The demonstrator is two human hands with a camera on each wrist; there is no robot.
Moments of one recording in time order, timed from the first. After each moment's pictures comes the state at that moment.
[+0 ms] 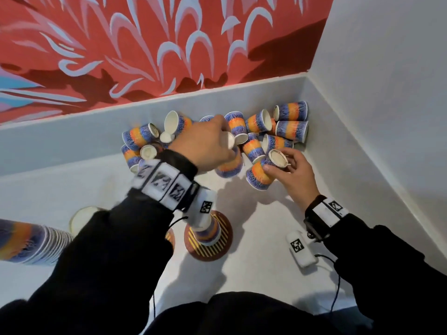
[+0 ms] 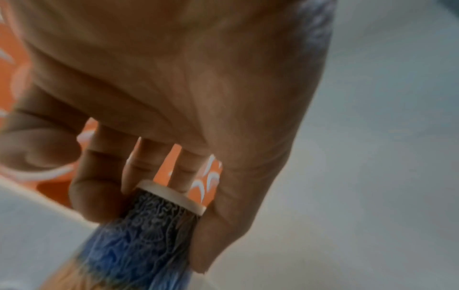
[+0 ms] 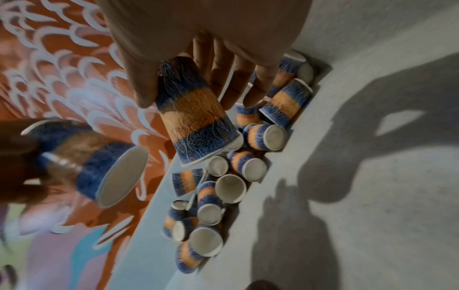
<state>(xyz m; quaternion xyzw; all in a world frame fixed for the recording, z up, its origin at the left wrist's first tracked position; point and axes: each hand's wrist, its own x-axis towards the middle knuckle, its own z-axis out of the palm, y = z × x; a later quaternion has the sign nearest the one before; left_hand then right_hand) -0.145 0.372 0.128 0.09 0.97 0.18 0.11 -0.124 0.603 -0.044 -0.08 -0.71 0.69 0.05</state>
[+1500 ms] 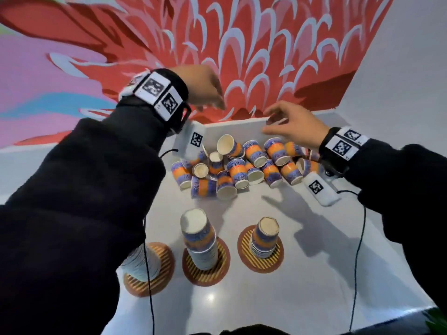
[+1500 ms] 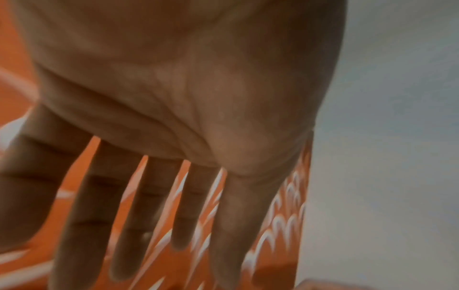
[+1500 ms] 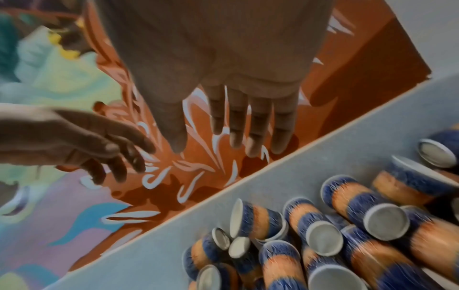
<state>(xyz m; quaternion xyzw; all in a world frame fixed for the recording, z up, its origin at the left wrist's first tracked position) -0.187 0.185 0.271 0.12 0.97 0.18 0.07 -0.186 0.445 0.160 0.10 -0.91 0.41 0.01</state>
